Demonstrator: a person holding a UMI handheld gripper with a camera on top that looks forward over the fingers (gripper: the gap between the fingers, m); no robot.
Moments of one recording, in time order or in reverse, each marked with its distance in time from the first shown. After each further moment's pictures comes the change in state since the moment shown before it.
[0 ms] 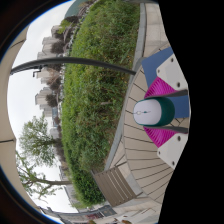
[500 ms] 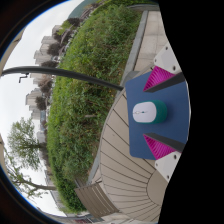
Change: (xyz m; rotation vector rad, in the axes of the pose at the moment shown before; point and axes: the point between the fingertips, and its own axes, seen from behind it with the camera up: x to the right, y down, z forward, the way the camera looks) arm 0.114 0.078 0.031 -0.142 0.113 -0.075
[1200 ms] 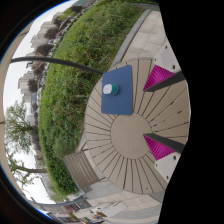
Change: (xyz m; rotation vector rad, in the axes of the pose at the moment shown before) arm -0.070 0.081 -0.286 -0.121 -0.177 -0.081
